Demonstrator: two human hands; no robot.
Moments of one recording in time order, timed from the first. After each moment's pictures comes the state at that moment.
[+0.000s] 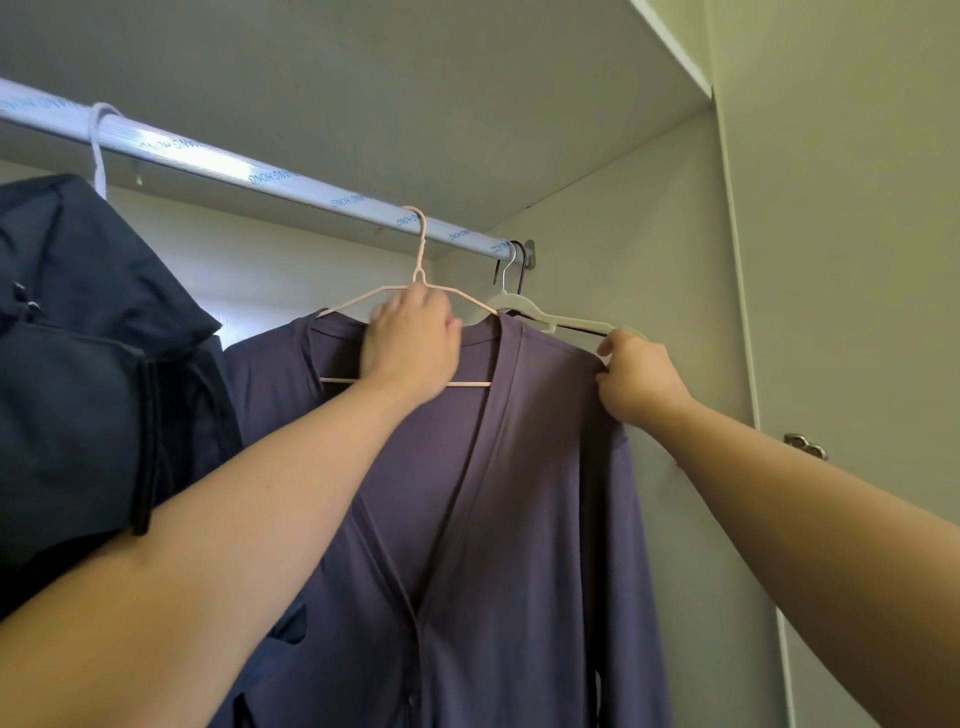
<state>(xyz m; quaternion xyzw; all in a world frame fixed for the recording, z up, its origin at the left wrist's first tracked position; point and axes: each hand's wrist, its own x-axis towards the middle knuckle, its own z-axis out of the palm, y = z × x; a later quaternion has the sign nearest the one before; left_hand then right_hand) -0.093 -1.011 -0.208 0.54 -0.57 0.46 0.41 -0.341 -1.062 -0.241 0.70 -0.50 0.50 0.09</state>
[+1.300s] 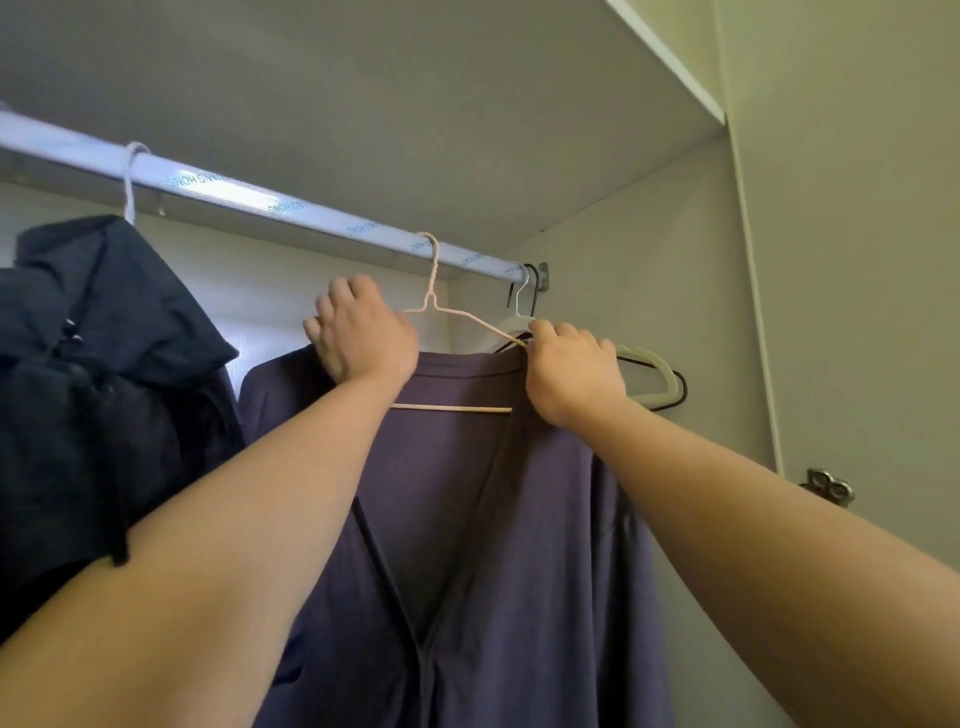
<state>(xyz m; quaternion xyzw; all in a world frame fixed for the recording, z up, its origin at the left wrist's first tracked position) -0.060 -1.012 -0.178 0.62 -0.37 0.41 0.56 -0.271 -1.046 -0.213 0.72 -0.44 0.45 0.28</state>
